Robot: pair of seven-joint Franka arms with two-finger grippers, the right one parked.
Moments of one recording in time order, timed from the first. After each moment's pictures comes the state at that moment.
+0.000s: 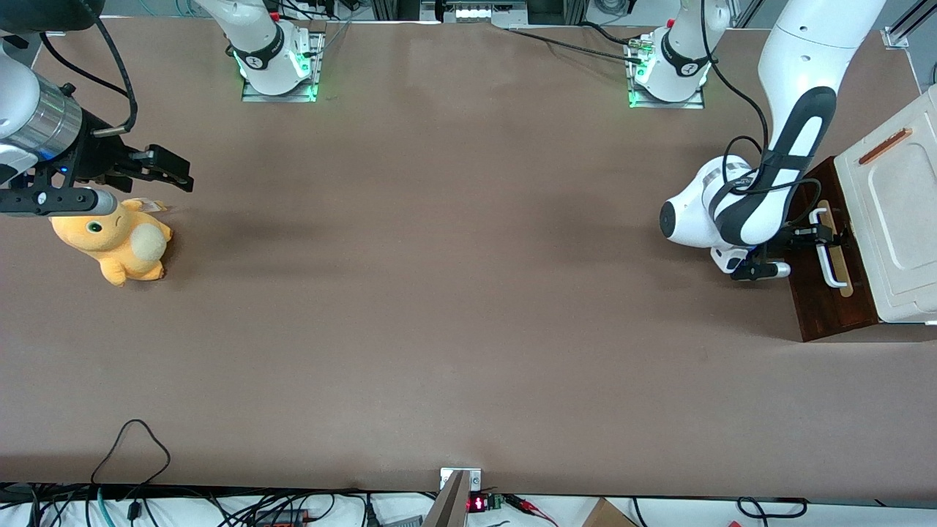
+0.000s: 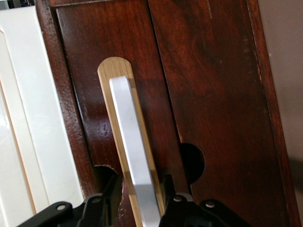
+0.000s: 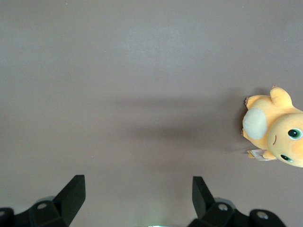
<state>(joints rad) 0.05 0.47 -0.17 -2.18 1.44 1.63 -0.88</state>
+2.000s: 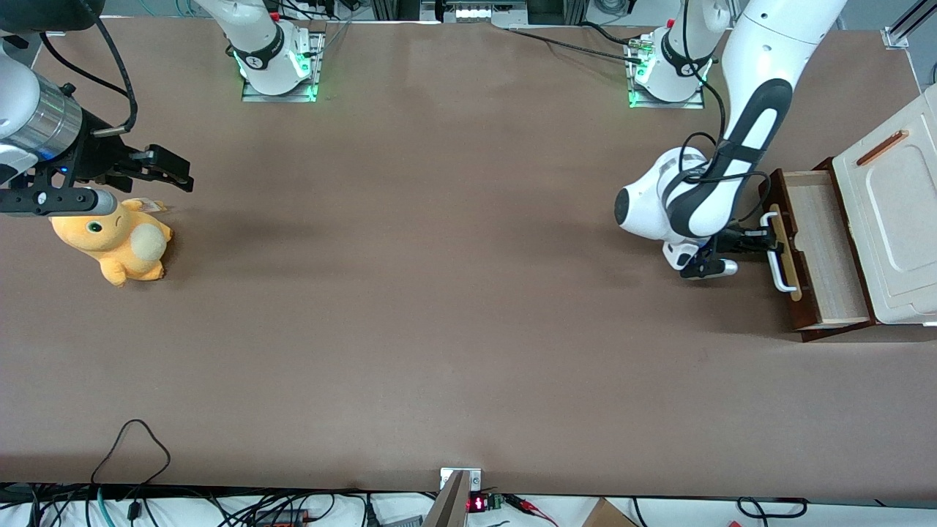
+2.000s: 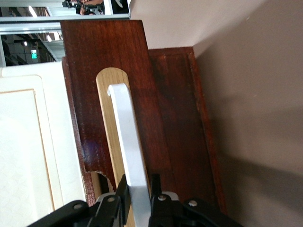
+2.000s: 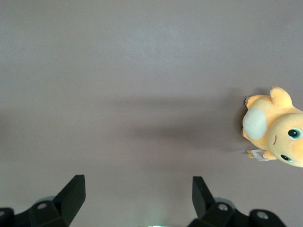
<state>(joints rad) -0.05 0.47 -0.28 -2.15 1.34 1.63 -0.93</state>
